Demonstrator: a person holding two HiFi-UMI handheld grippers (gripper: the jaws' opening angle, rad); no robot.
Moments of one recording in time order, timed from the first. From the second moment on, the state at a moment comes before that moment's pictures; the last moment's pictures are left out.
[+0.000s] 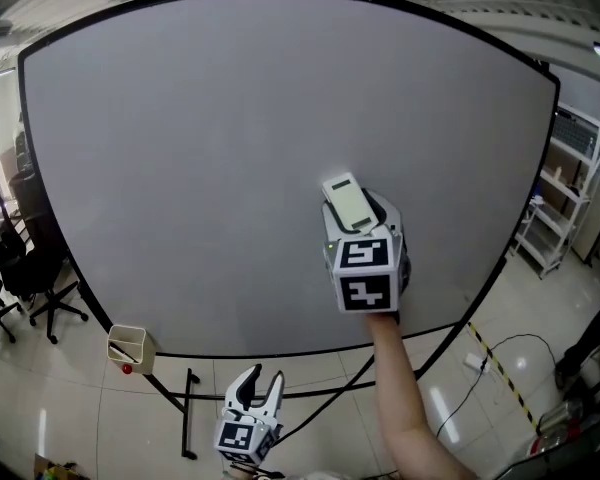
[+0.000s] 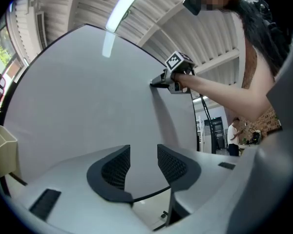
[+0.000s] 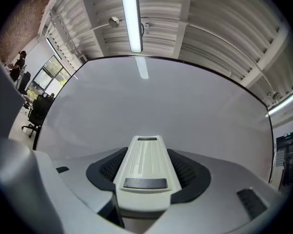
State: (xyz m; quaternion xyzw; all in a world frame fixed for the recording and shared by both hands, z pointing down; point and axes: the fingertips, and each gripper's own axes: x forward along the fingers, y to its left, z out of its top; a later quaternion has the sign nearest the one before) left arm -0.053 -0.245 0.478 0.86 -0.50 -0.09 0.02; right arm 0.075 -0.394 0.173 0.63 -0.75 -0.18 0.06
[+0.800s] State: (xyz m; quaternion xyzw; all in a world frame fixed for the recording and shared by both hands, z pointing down) left arm -0.066 -0.232 0.486 0.85 -0.52 -0.08 0.02; right arm 0.068 -0.394 0.154 0.64 -0.75 -0.18 0.03
